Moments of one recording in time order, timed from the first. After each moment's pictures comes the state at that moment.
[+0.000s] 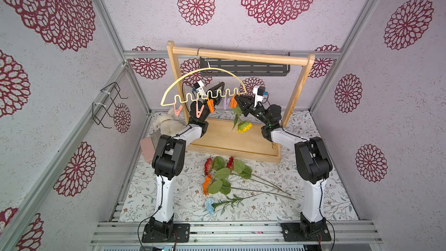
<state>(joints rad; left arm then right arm) -0.33 2.20 1.65 1.07 0.27 -1.39 0.40 2.05 1.48 1.04 -0.59 0.46</state>
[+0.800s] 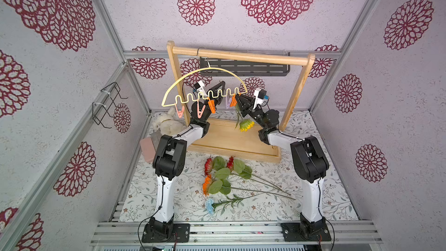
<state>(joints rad) -0.35 2.20 1.65 1.11 0.24 -1.43 0.43 2.09 1.44 1.21 -0.47 0.46</state>
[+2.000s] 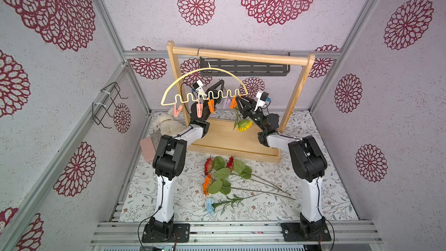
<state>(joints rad) -0.35 2.20 1.65 1.16 0.22 -1.44 0.43 2.11 1.41 1.33 -0.44 0.60</state>
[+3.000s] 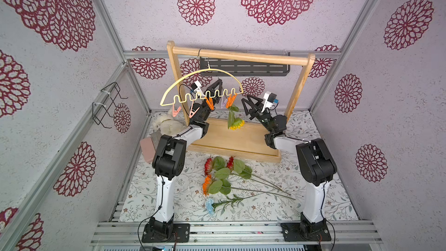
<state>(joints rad) -0.34 2.20 1.64 1.19 0.21 -1.44 0.37 1.98 1.26 1.31 -0.45 0.53</state>
